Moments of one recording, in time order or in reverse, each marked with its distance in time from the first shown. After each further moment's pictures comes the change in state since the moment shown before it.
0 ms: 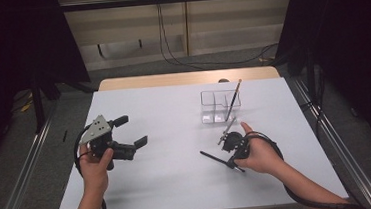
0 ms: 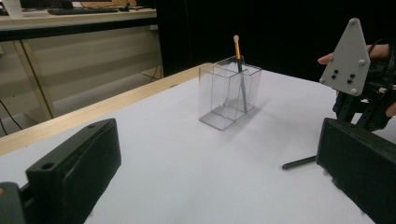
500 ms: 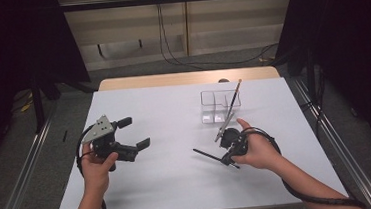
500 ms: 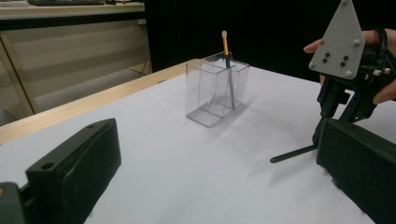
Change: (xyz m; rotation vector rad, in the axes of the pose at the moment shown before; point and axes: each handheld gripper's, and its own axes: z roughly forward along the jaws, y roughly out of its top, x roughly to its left) left arm -0.004 0.000 0.004 0.017 -0.044 -0.016; right arm 0.002 0.012 -0.012 -0.076 0.045 -0.080
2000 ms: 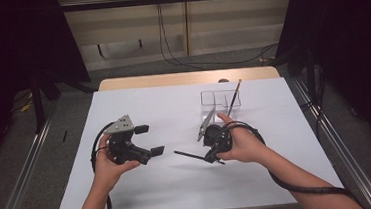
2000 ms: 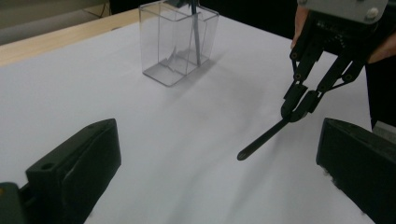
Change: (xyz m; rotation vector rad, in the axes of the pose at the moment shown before) left arm -0.014 0.005 0.035 0.229 -0.141 -0.073; right arm 0.019 0.047 -0.009 -0.024 0.049 -0.172
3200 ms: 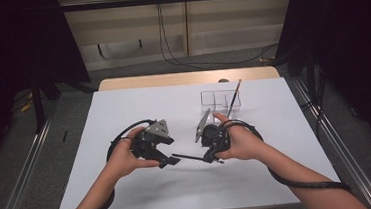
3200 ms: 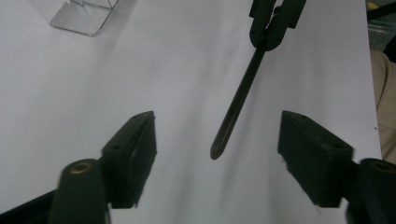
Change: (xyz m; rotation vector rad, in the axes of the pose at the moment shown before) left arm -0.021 0.025 0.054 0.418 -0.150 0.272; right arm 0.001 0.008 -0.002 0.030 0.030 -0.067
